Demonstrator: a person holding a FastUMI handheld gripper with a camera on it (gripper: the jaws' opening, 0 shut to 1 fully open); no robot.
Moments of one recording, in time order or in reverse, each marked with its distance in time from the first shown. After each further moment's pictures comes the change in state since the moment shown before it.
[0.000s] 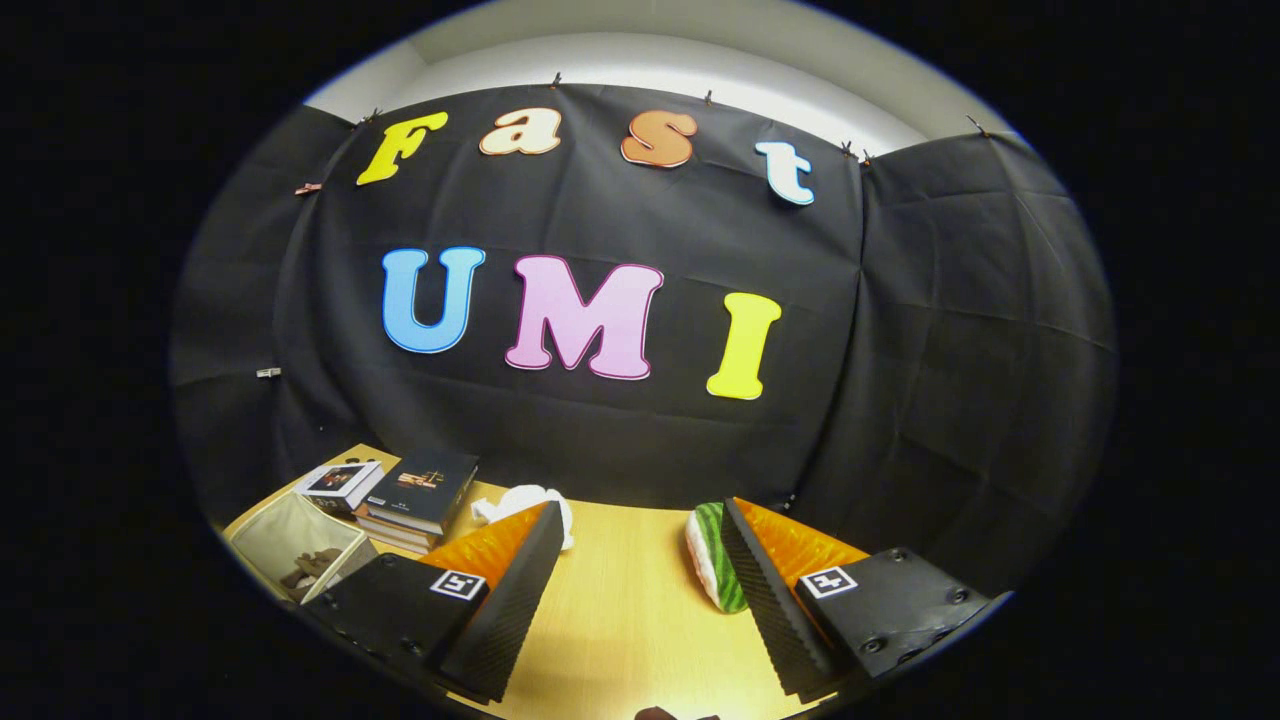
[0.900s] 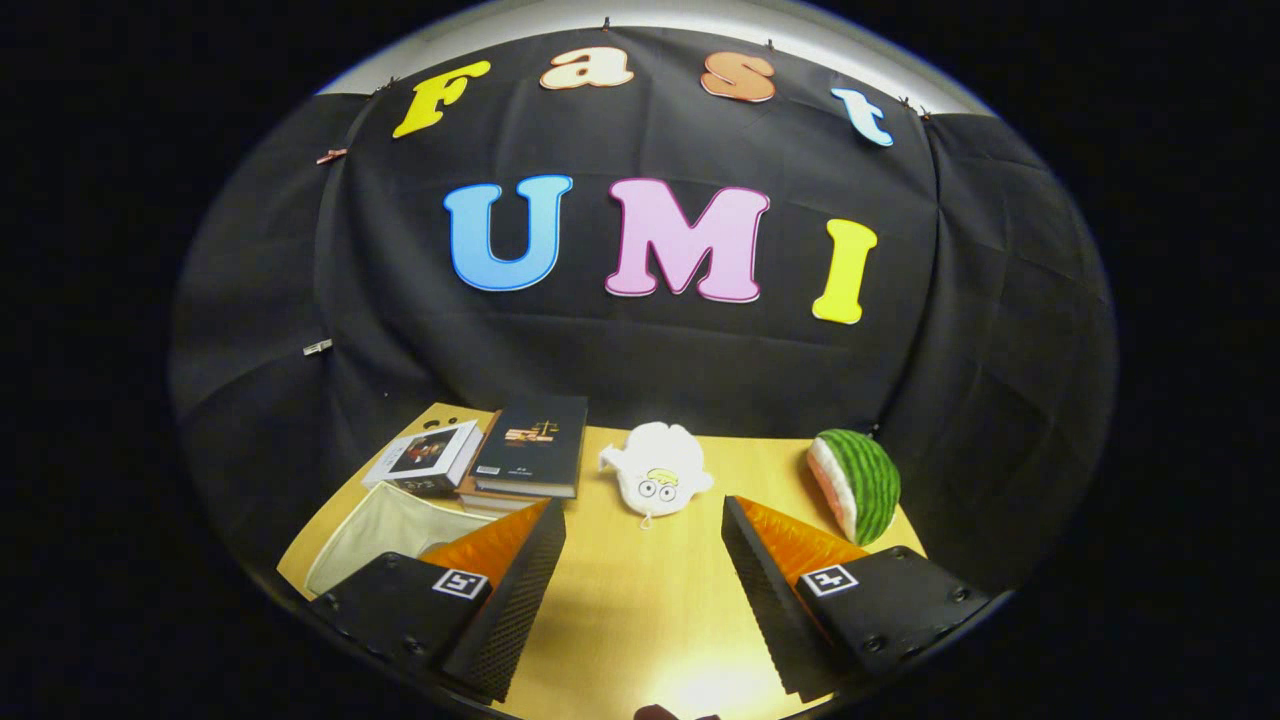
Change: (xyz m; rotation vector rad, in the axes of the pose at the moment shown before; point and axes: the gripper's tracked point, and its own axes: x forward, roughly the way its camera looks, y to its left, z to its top) arm 0.002 0.174 -0.031 0.037 0.205 0.122
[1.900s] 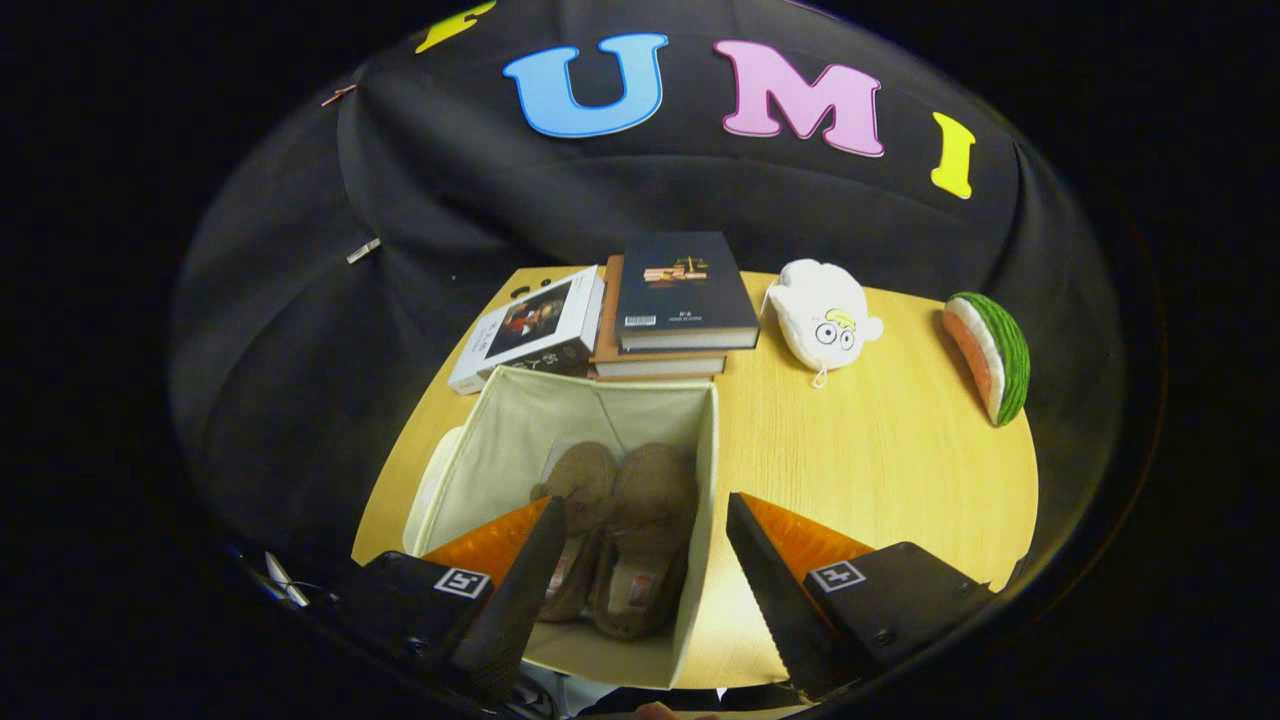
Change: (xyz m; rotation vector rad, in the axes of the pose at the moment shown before) arm 0.020 0.210 -0.120 0.061 0.428 0.170
